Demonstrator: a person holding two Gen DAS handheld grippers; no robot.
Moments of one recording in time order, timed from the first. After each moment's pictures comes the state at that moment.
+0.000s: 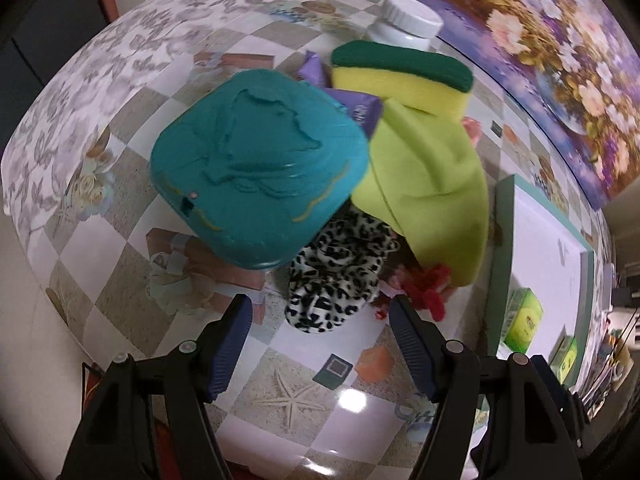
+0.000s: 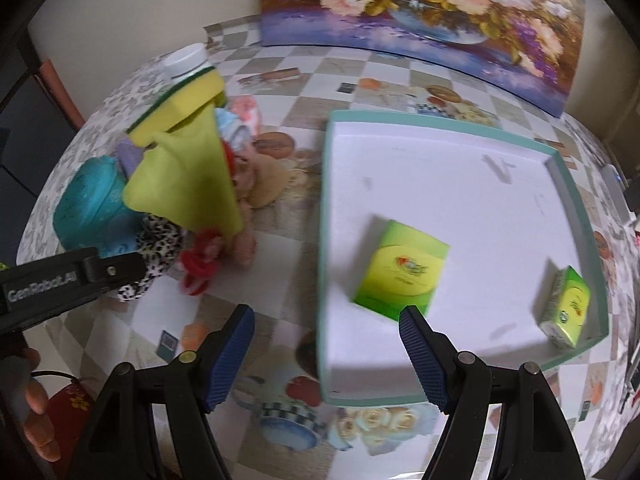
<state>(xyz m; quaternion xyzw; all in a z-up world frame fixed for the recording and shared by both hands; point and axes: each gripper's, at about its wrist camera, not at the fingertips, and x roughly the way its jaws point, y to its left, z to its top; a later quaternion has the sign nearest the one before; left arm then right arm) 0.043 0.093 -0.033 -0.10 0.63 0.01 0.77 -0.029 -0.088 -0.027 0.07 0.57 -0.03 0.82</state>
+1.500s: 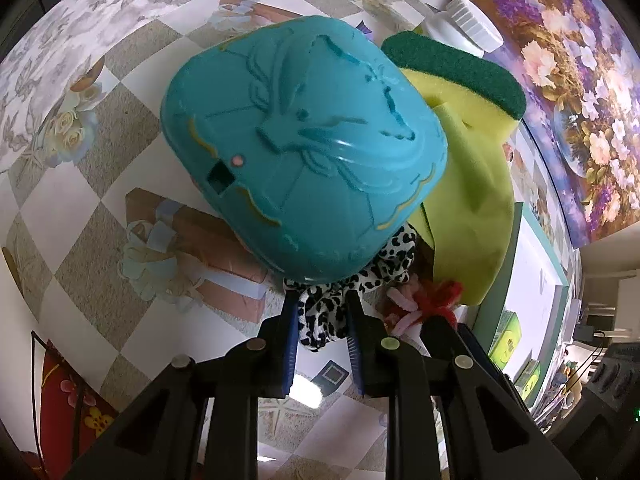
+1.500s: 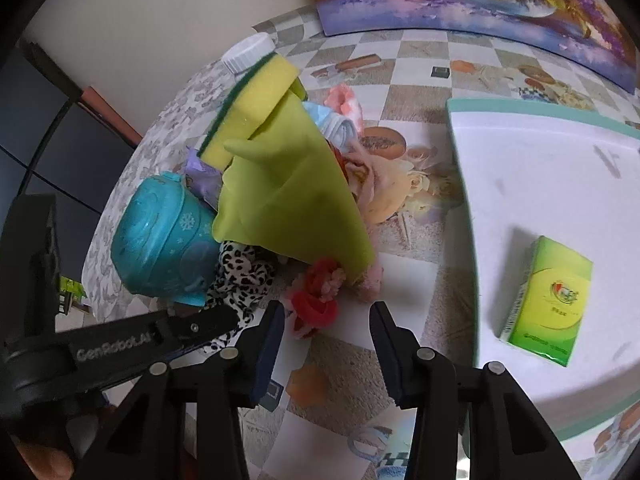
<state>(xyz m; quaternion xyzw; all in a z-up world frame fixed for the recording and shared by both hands) 0.048 0.123 -0.066 -0.20 0.65 0.00 0.73 0.009 -0.053 -0.051 0.19 0.56 0.08 0.81</state>
